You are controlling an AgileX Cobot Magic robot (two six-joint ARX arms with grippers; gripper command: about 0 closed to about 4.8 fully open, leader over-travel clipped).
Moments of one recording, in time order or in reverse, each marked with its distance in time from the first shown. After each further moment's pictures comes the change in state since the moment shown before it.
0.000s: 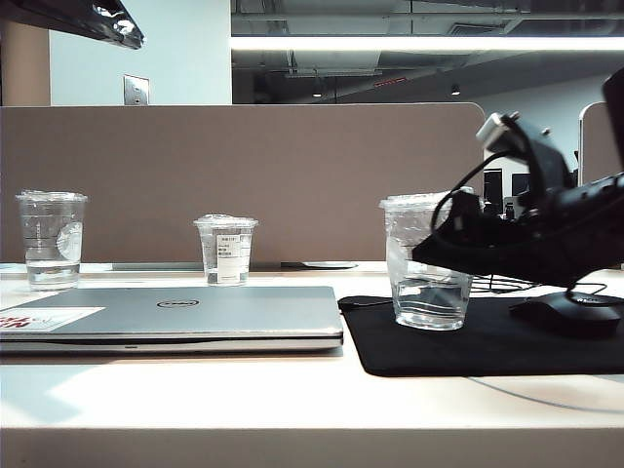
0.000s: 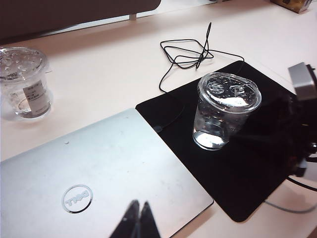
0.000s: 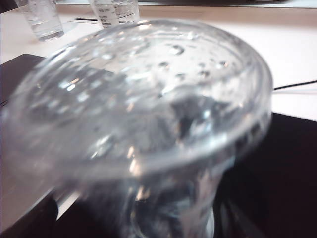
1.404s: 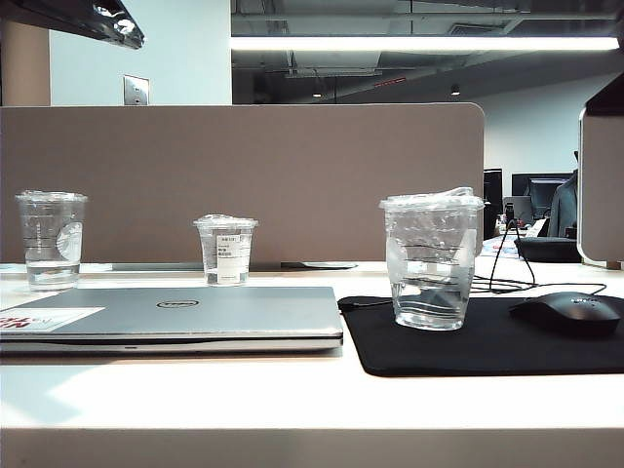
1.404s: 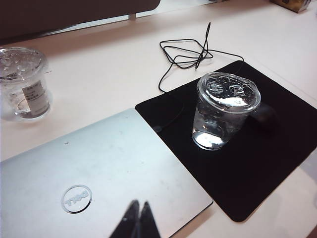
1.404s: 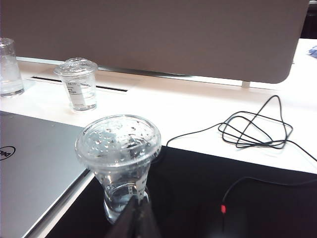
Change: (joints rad) left arm 0.000 0.000 0.000 0.000 0.000 0.000; right arm 0.000 -1.172 -0.196 -0.809 0.266 -0.054
